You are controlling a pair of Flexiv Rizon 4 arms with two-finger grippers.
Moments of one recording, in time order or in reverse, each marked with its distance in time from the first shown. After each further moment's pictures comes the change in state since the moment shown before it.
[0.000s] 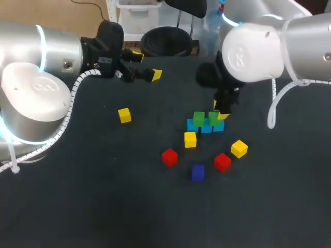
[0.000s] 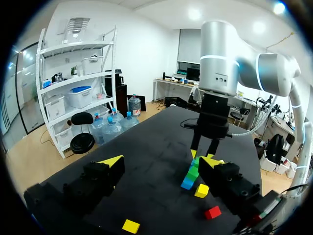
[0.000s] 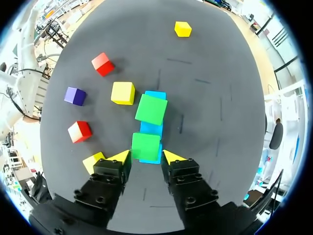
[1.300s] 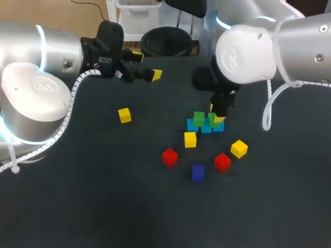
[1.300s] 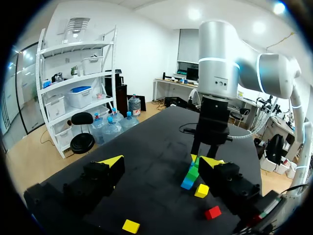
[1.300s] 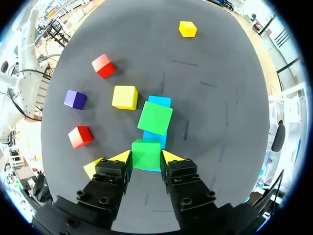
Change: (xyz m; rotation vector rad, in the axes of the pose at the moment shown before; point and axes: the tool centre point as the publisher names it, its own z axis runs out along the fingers) left arm 0.000 0.000 0.000 0.000 0.000 0.000; right arm -0.009 0.003 0.009 -0.021 0.006 -0.005
